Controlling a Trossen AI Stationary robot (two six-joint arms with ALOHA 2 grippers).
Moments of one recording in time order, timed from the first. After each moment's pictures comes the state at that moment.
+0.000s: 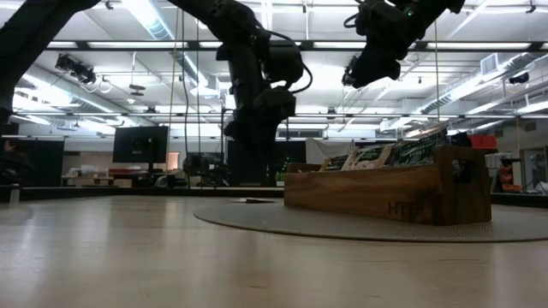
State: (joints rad) left arm 0.30 2.03 1.63 -0.90 0.07 -0.22; right arm -0.38 1.19 1.07 -0.63 -0.11 0.06
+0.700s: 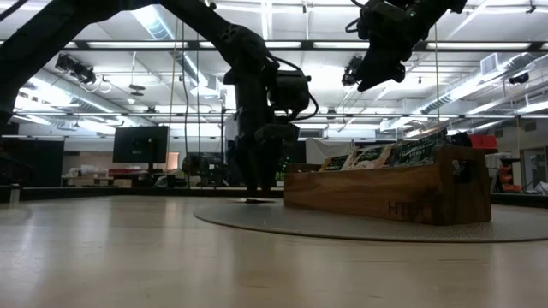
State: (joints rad) left arm 0.30 2.15 1.63 -0.87 0.05 -0.19; right arm -0.38 1.19 1.07 -0.67 -0.12 0.10
